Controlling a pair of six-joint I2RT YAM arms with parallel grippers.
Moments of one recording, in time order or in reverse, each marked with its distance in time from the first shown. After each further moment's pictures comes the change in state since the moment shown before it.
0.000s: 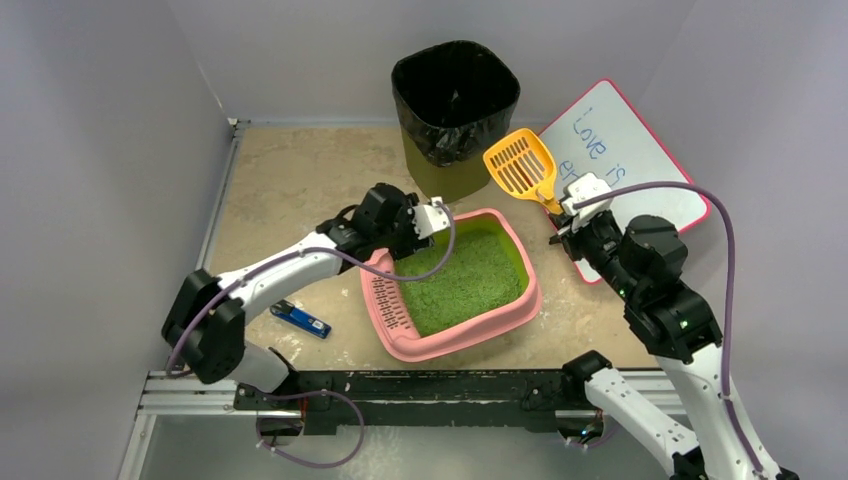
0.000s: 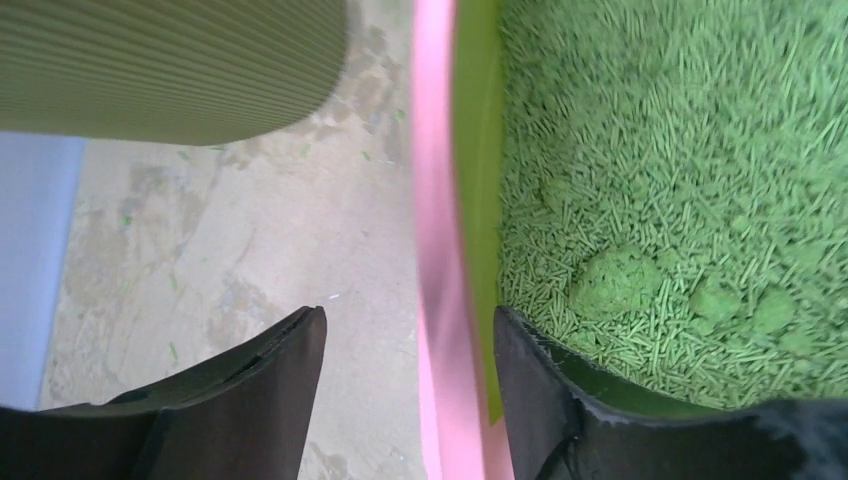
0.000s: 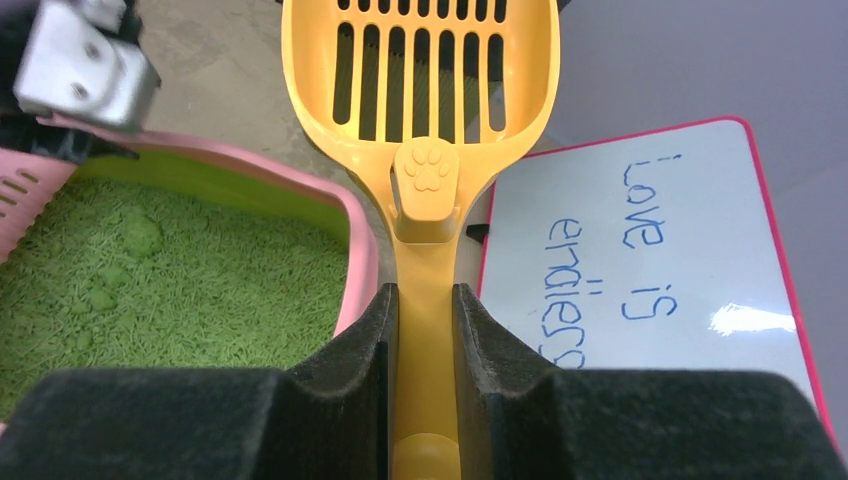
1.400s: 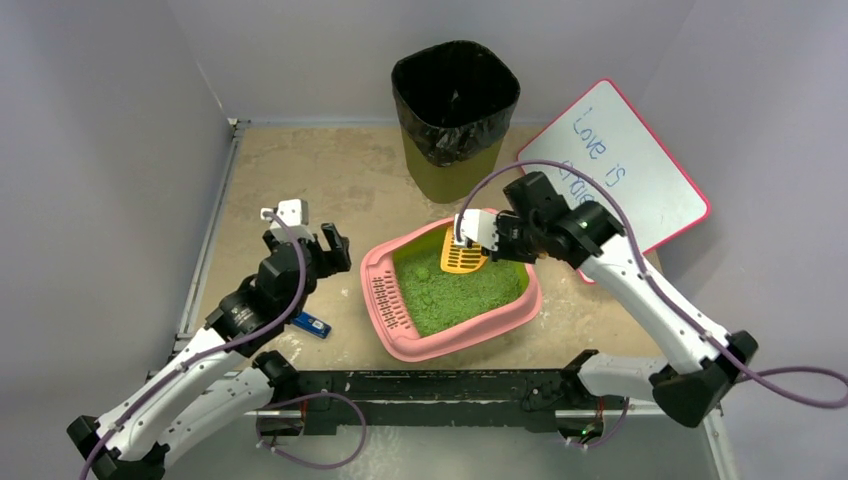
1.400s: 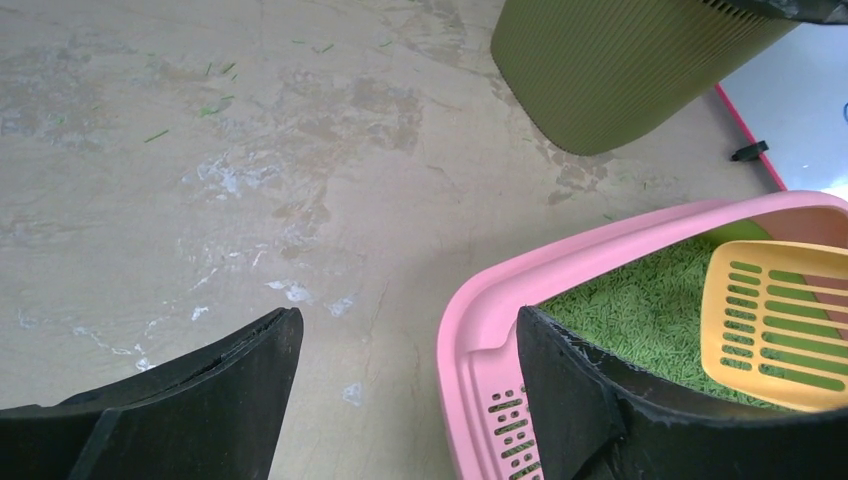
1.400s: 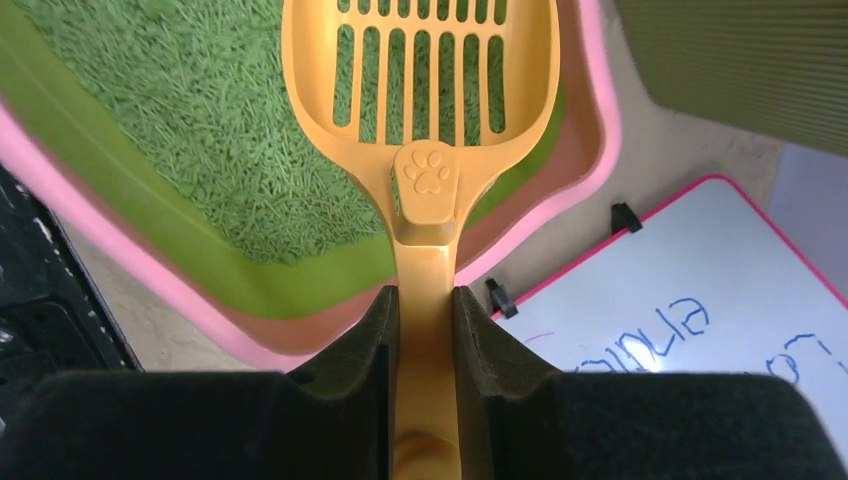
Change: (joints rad) left arm 0.000 -0.859 -0.343 -0.182 -0.640 -1.121; right arm 0.208 0.506 0.214 -0.471 -0.113 -0.517
